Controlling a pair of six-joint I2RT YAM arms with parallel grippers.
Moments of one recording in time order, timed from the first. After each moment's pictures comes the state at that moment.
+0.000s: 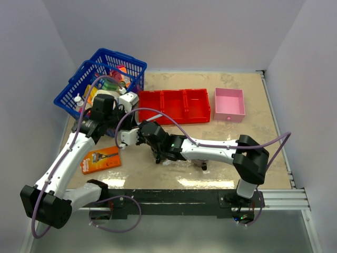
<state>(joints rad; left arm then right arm) -0.32 1.10 1.05 -0.69 0.40 0.05 1.17 1.75 1.24 0.14 0.43 -0.96</state>
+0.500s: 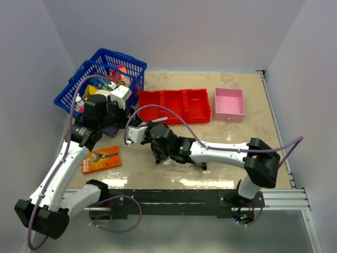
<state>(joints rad) -0.32 0.99 1.03 -0.55 0.31 -0.02 1.17 1.66 1.13 0.21 0.46 -0.82</state>
